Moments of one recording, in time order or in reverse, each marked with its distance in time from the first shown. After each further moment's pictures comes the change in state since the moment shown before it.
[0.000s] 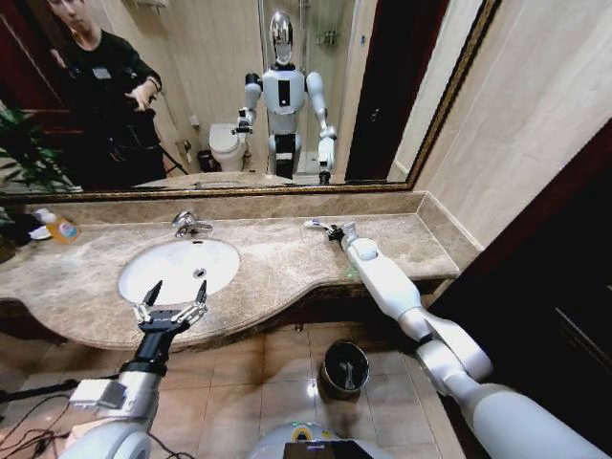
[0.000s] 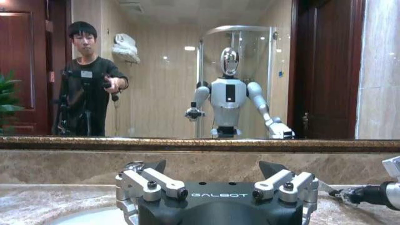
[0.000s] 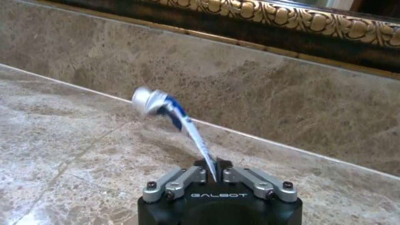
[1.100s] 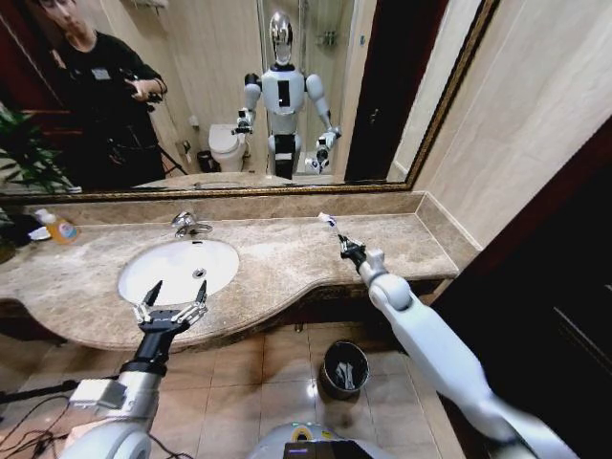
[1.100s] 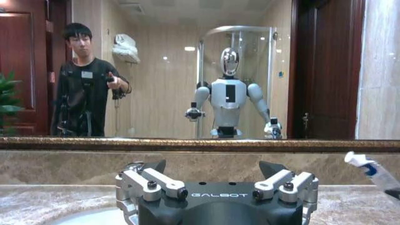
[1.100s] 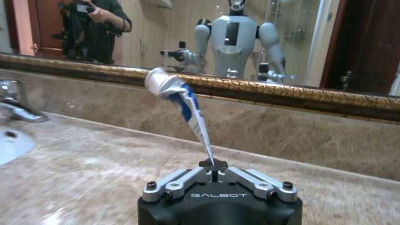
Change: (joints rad) left arm 0.000 0.000 0.000 0.000 0.000 0.000 0.000; right arm -0.601 -0.284 0.123 0.895 0.163 0.012 0.193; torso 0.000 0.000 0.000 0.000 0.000
